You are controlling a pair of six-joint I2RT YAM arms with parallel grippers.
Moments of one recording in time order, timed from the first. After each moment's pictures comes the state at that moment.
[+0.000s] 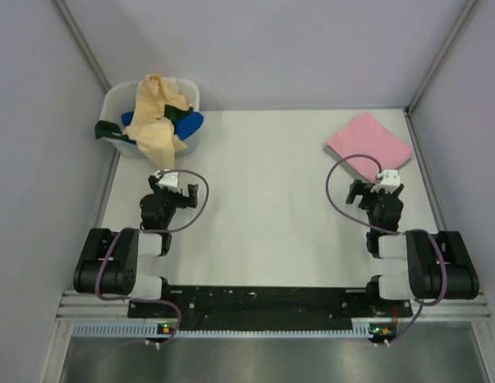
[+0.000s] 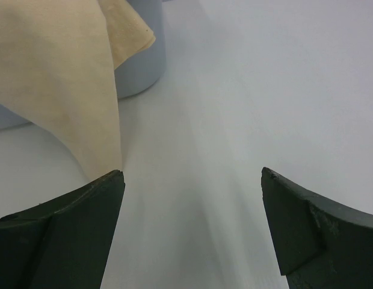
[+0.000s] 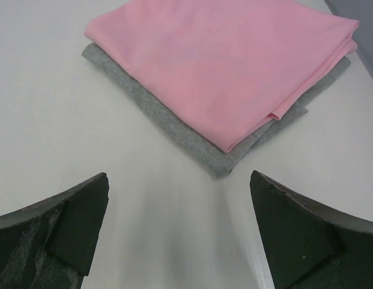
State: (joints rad) left arm -0.03 1.42 0.23 1.10 0.20 0.08; right arm -0.01 1.37 0.18 1.03 0.07 0.05
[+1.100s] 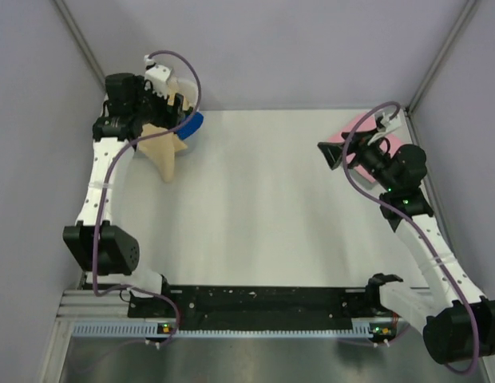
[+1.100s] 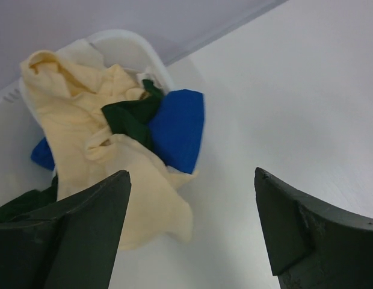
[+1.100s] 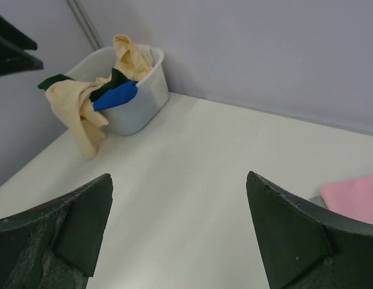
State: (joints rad) left arm 0.00 1.49 1.62 -0.53 0.41 0.35; right arm 0.15 0.98 0.83 0.26 -0.43 0.28
